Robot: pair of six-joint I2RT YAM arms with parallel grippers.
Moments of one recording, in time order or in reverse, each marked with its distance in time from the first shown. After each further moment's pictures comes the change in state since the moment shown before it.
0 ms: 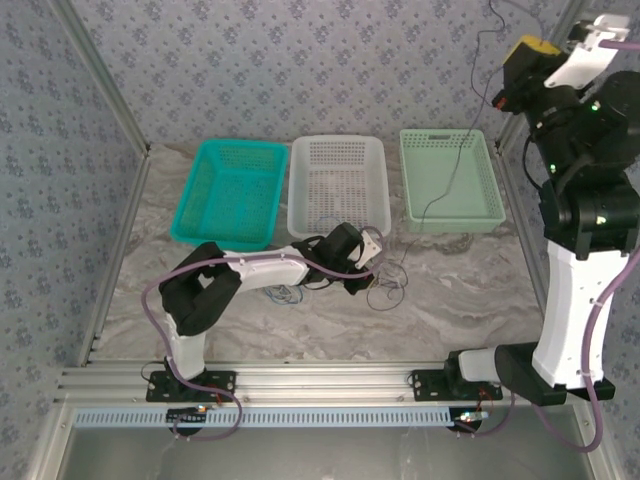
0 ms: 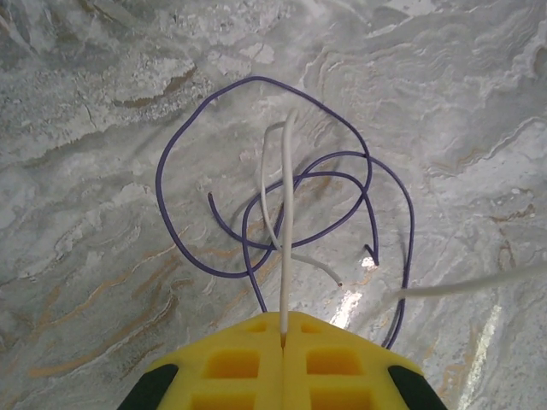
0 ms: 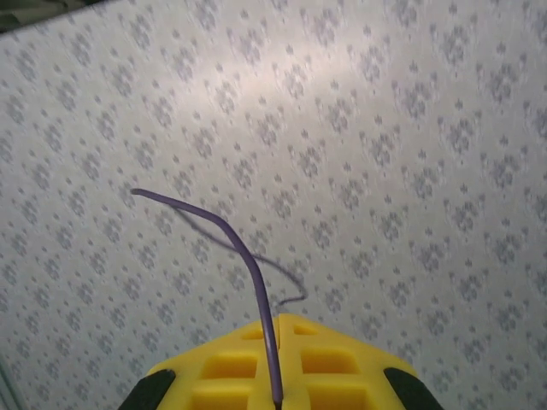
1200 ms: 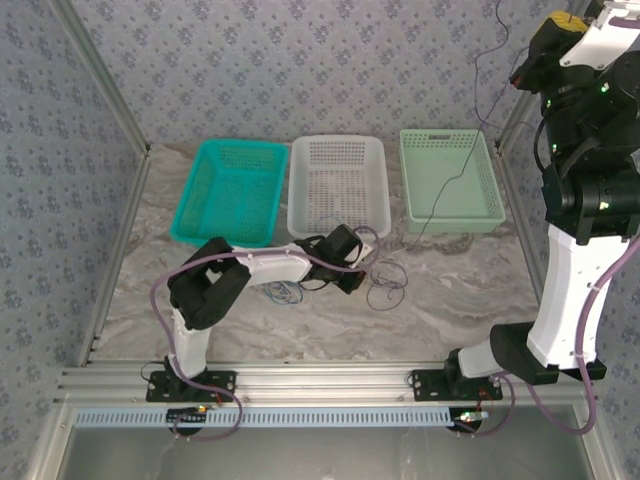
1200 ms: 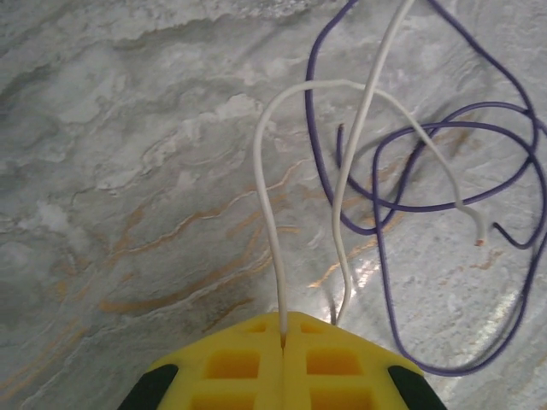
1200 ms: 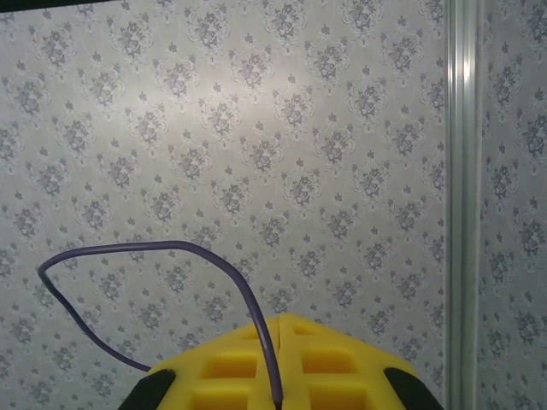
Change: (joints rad) left arm 0.030 0.059 0.024 -0.098 -0.084 -0.085; right arm -0.014 0.107 0.151 -0.025 0.181 -0.134
